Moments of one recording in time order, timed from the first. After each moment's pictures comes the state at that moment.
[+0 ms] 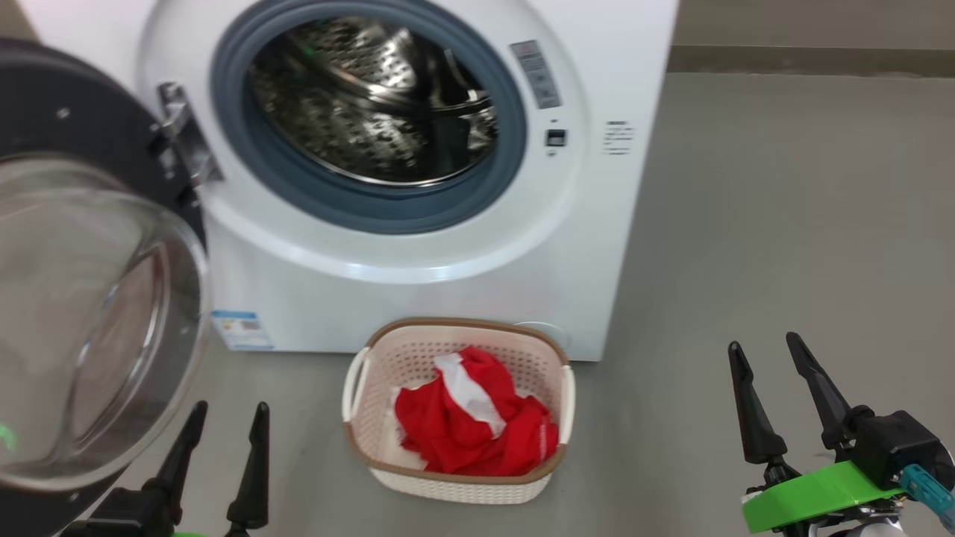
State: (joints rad) left arm -0.02 0.16 -0.03 0.16 -0.27 -0.06 -0.23; right arm 0.00 -0.04 -0.04 0.15 0.23 0.13 -0.26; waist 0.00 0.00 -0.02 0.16
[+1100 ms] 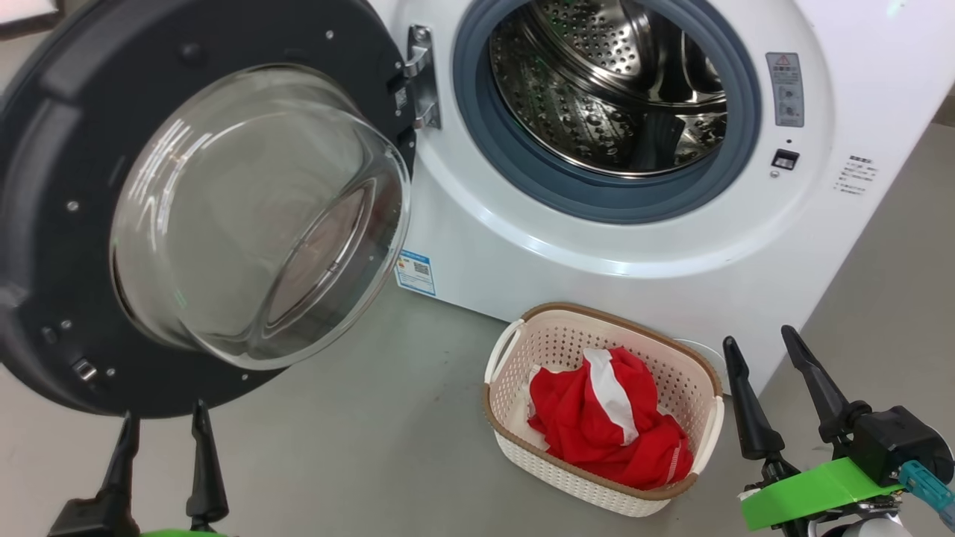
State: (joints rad) left arm 0.00 0.13 0.04 0.12 -0.23 0.12 -0.23; right arm -0.01 -0.05 -0.02 0.13 0.23 0.13 -0.26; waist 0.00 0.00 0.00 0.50
